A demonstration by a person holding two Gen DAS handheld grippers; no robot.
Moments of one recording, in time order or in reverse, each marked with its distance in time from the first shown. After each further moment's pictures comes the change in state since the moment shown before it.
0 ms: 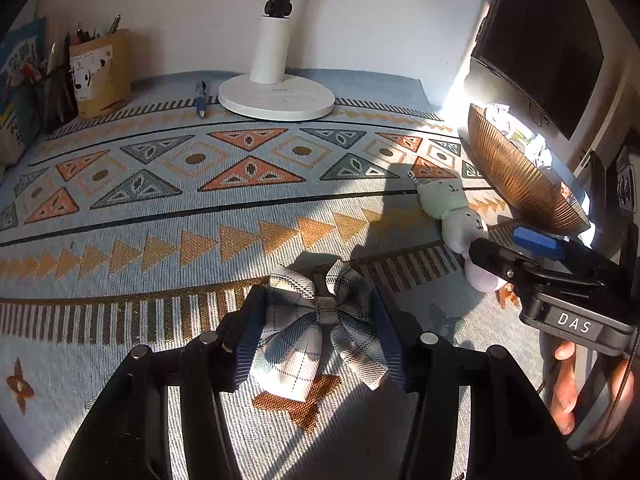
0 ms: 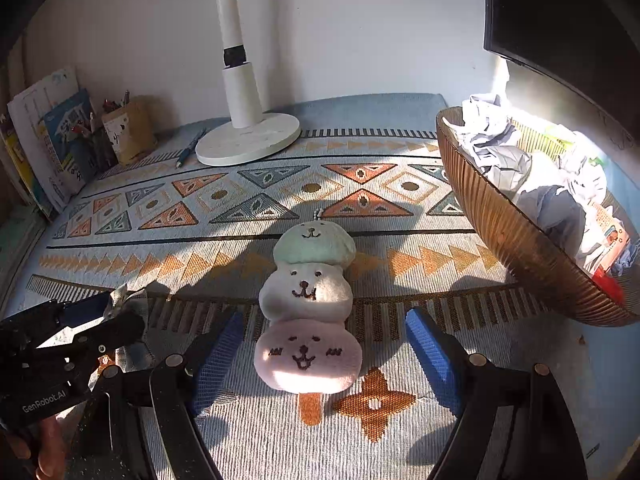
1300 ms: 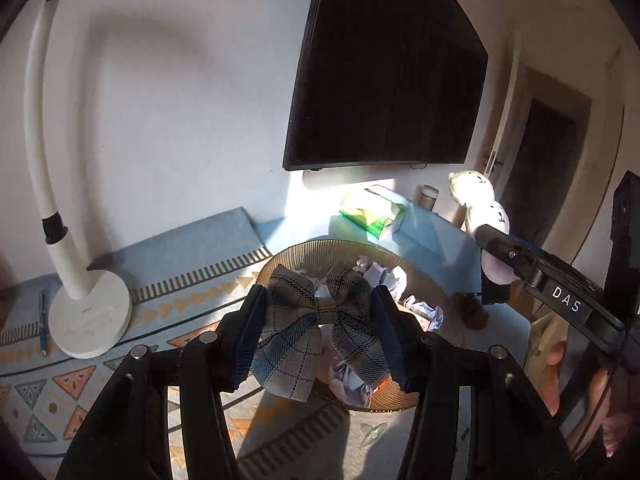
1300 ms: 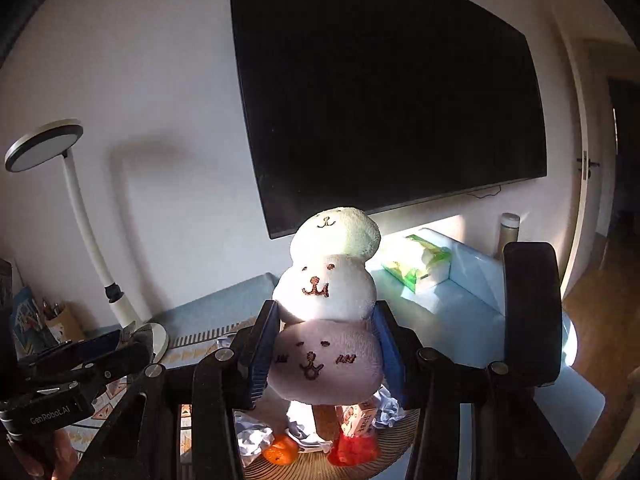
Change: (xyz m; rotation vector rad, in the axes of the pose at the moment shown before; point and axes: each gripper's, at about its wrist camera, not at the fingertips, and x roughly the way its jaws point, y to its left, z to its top) left arm -0.008 -0.209 0.155 0.286 -0.236 -0.310; right arm -0.149 -0.202 0.062 0.297 -0.446 -0.243
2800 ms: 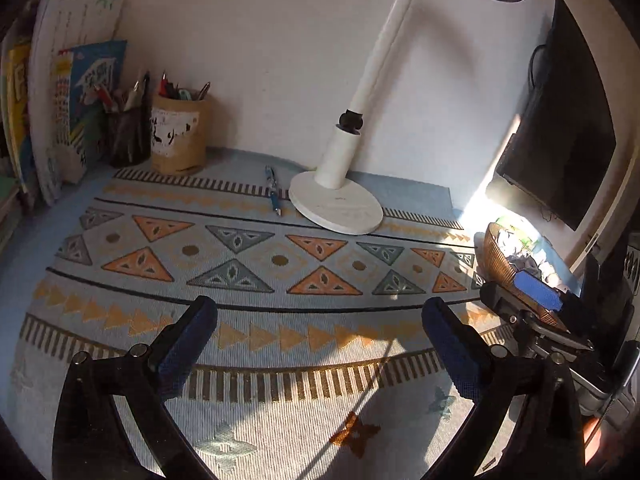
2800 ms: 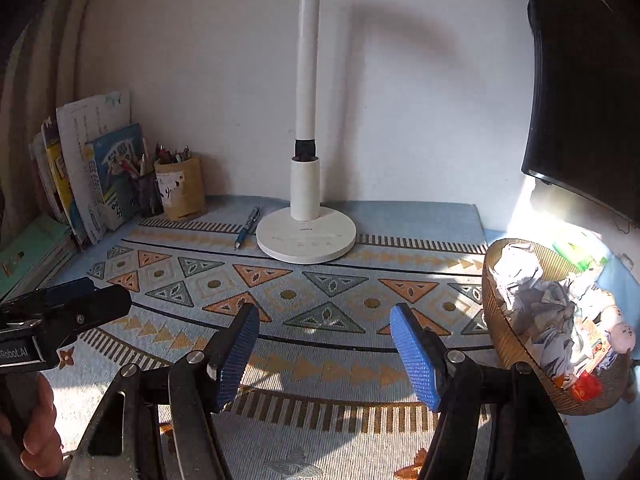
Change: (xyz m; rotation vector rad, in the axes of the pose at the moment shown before) left arm -0.168 0.196 -0.160 -0.441 -0.021 0.342; right arm -0.002 0.266 -0.129 -0.403 0.168 0.331
